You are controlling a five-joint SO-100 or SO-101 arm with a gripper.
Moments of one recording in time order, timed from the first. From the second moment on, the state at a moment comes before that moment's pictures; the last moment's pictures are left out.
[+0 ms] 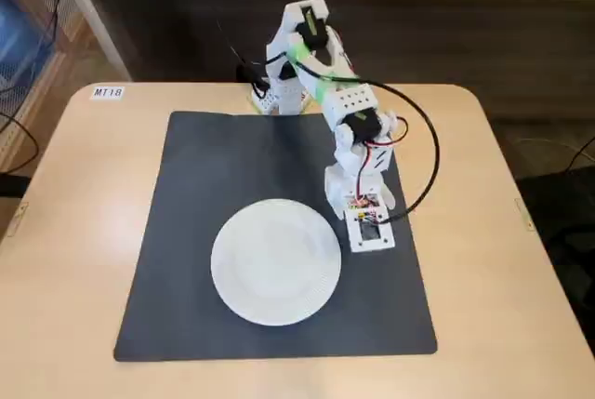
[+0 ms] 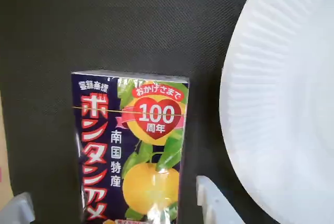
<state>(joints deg) -21.8 62.5 65.8 74.7 -72.3</state>
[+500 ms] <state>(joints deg) -22.3 53.3 56.5 77.3 -72.3</state>
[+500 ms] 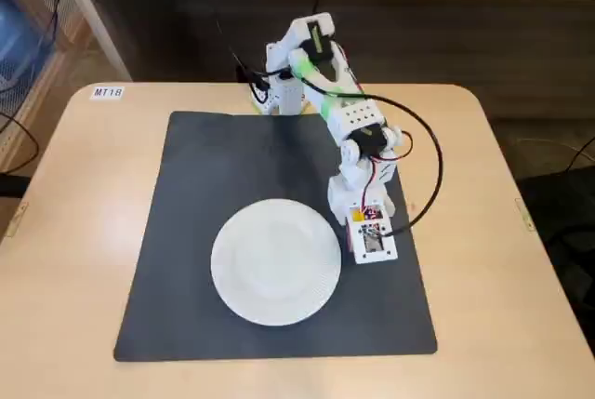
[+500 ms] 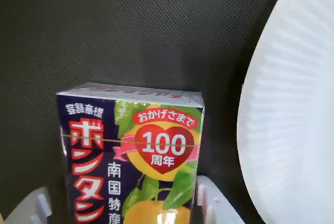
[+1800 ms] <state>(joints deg) -18.0 49.2 30.1 95.4 -70.5</state>
